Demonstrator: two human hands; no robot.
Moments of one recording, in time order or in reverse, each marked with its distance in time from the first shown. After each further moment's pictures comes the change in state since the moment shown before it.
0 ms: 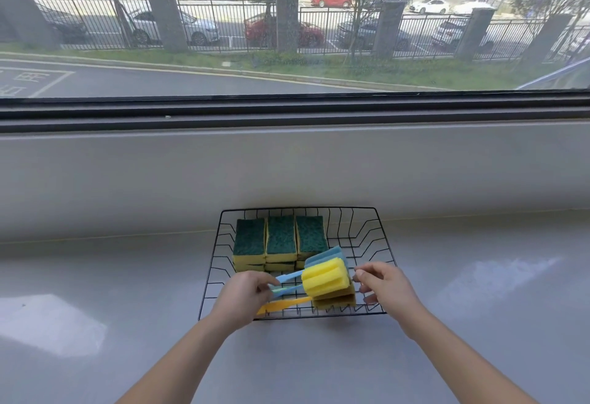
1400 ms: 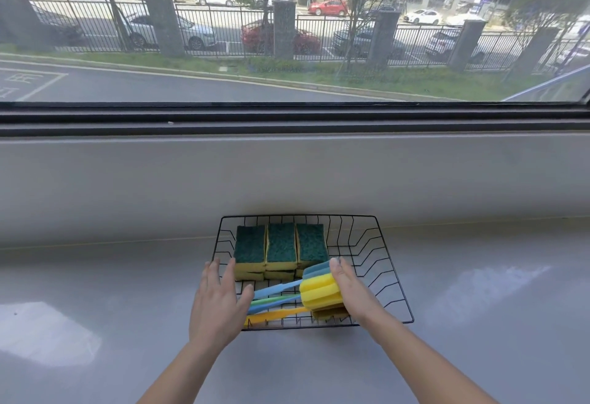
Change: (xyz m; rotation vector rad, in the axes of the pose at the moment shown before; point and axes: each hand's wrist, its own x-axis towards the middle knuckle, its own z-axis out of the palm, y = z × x) left_hand -0.013 -0.031 0.002 0.124 0.291 -0.247; right_hand -0.001 -0.033 0.055 -0.147 -0.147 0.101
